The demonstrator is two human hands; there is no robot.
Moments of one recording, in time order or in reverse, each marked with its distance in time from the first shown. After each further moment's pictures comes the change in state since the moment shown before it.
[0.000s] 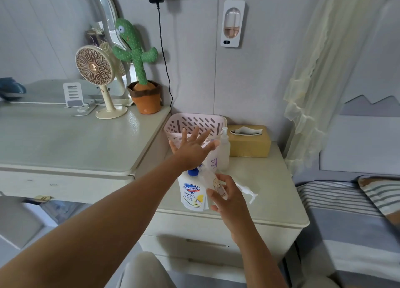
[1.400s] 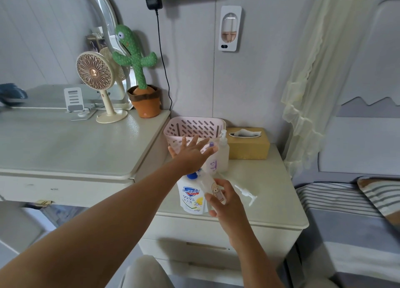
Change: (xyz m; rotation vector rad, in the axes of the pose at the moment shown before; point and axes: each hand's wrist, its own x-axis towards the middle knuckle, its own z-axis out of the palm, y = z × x) left_hand -0.006 0.001 0.000 0.007 -0.054 -0.019; right_hand -0.007 -0.003 0.004 0.053 -0.003 0.032
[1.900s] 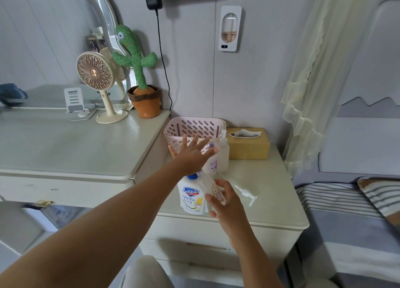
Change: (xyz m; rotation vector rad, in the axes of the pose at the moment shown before) left_hand 0.000 -0.001 0.003 0.020 0.016 0.009; right_hand 0.000 0.001 0.000 0.003 -0.005 0.011
